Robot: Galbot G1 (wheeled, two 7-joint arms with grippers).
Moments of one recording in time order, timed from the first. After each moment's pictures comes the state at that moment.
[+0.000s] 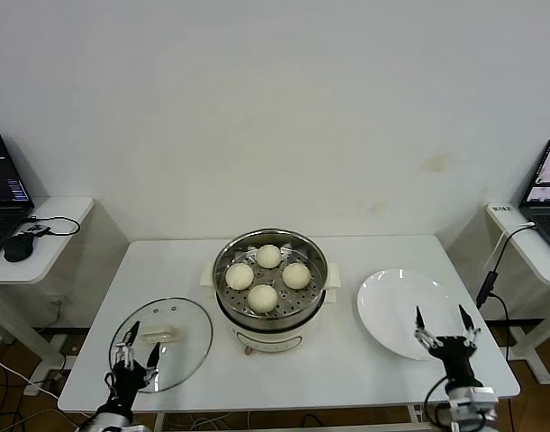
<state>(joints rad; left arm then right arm) 1.61 -1.15 -0.57 -1.79 0.94 -0.05 -0.23 -1.53 1.44 0.84 1.86 0.07 0.18 -0.11</state>
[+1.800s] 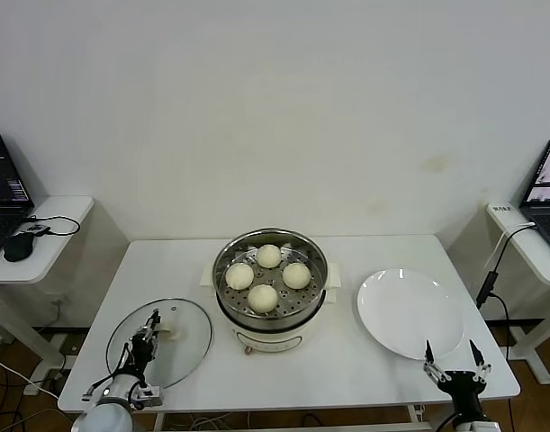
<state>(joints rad) 1.31 -1.14 -0.49 -1.51 1.12 -0.01 -0.16 -1.62 1.51 0.88 1.84 0.00 0.21 -0.11</state>
